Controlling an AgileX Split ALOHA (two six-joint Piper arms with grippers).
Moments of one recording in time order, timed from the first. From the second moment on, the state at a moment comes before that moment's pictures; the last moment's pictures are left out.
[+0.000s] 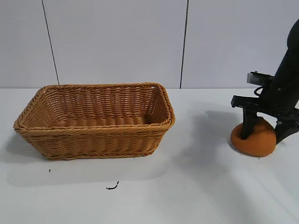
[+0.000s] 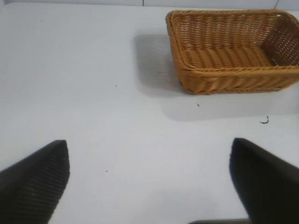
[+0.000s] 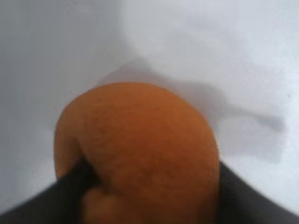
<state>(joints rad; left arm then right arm) -0.03 -0.01 -0.50 -0.01 1.07 -0.03 -0.03 2.13 -1.48 0.20 0.91 0.00</state>
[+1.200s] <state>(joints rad) -0.03 -0.01 -0.50 -0.01 1.07 -0.03 0.40 2.06 -1.89 0.18 0.98 0.08</state>
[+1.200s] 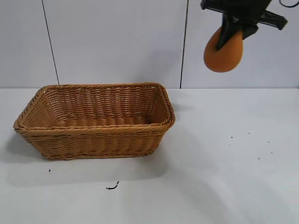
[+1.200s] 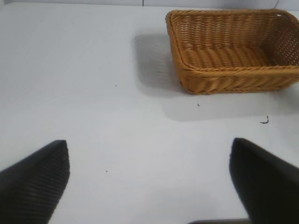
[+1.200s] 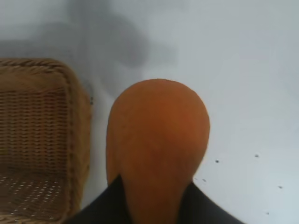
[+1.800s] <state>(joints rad) -0.03 -0.01 -0.50 -0.01 1.07 -0.03 0.62 2.31 -1.89 0.19 0.77 0.14</state>
